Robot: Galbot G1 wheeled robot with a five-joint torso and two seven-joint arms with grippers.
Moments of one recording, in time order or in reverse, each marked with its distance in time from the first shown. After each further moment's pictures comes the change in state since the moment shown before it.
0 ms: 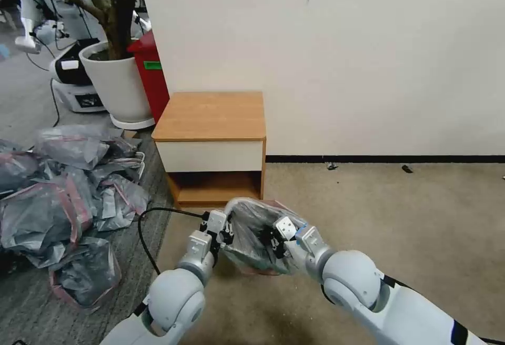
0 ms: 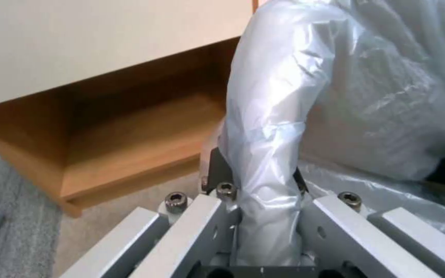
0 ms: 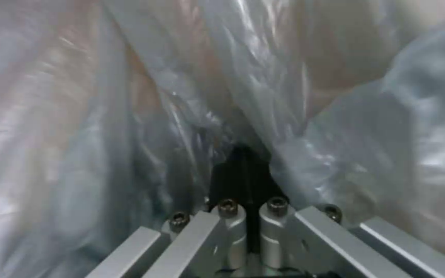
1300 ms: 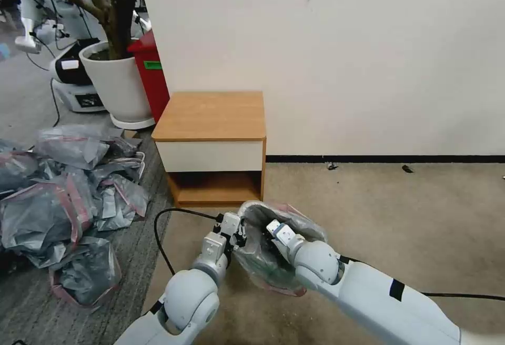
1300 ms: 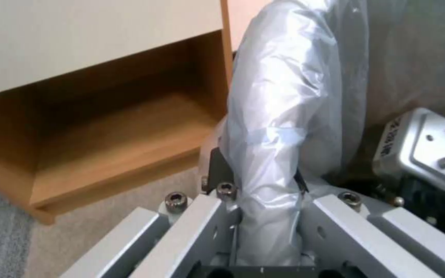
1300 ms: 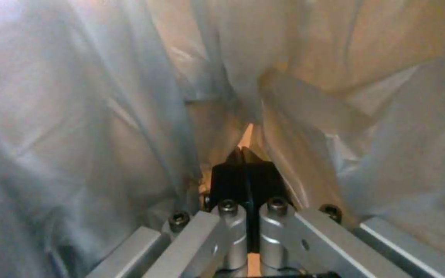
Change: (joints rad) left arm -0.042 -0.030 0.065 0.041 0.014 0.000 0.000; right arm 0.271 0.058 -0.308 -0.350 0.085 0.002 0.157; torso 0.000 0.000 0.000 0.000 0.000
